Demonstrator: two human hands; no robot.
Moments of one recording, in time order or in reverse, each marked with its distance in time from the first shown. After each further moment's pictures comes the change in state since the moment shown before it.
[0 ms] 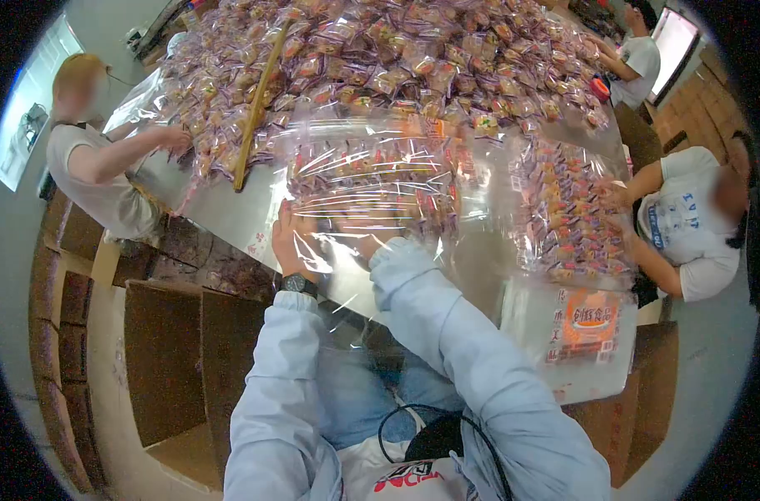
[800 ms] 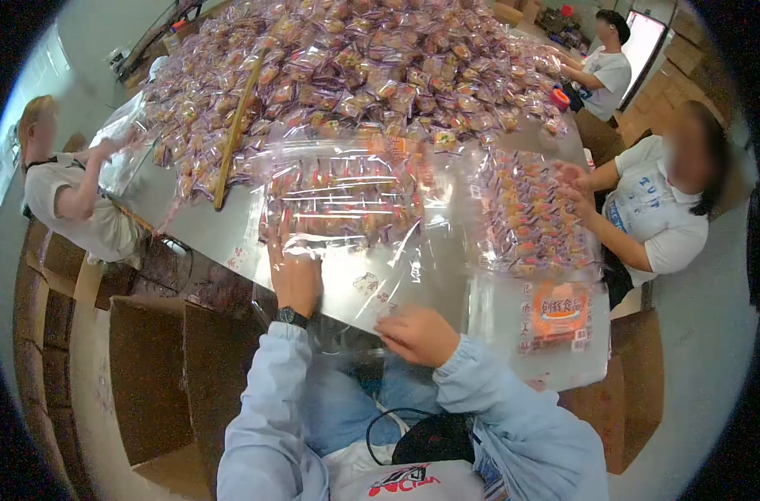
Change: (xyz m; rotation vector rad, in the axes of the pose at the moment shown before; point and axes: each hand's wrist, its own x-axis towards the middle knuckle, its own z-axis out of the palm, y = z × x) left_hand -0.024 0.054 -0.041 -0.109 -0.185 -0.033; right_hand -0.205 -0.015 -0.138 0.452 -0.112 -0.114
